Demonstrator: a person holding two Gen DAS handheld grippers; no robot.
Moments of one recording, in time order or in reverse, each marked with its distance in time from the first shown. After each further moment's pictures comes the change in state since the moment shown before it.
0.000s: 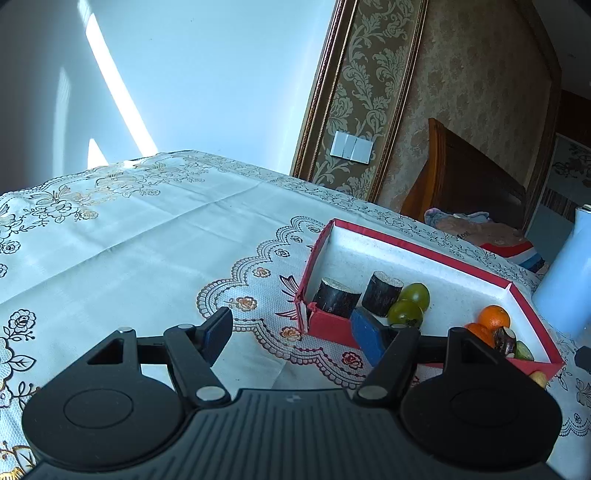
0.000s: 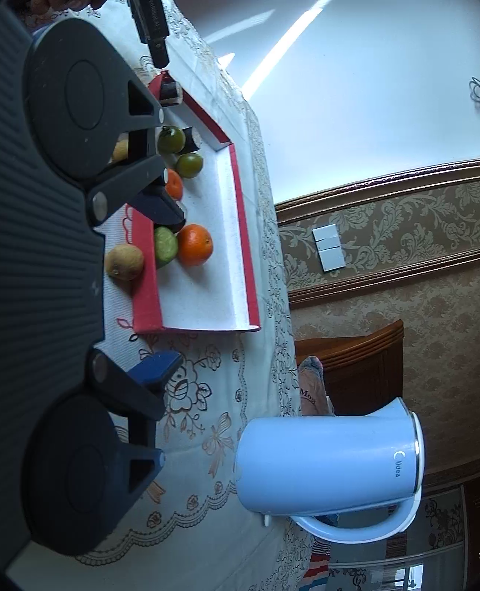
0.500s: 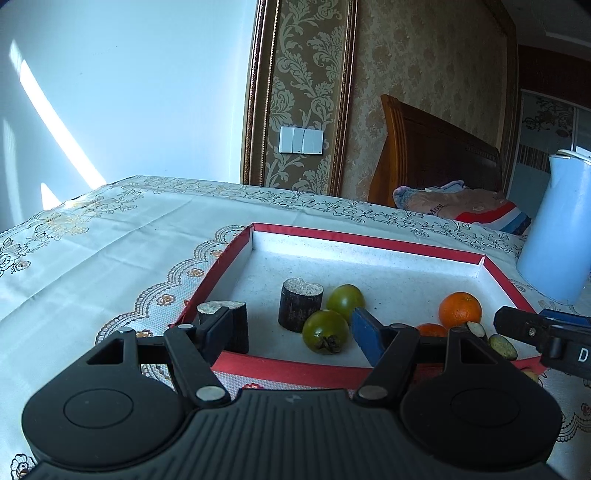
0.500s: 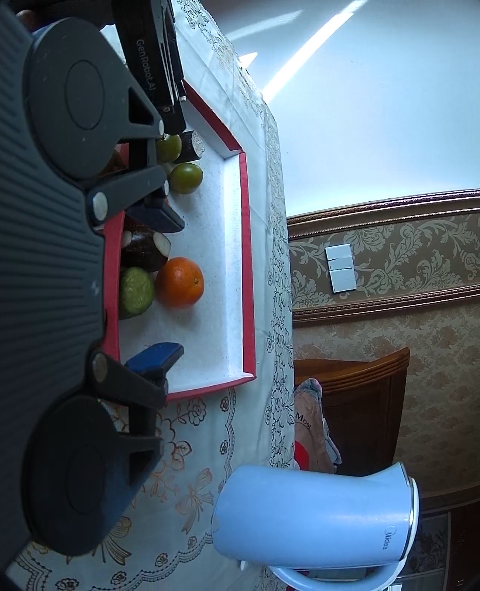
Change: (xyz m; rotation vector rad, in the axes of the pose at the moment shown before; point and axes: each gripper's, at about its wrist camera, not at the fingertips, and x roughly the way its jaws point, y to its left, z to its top) left arm 0.035 -0.078 0.005 0.159 -0.007 -0.035; right arm 0.051 0.042 0.012 -0.071 -0.006 0.006
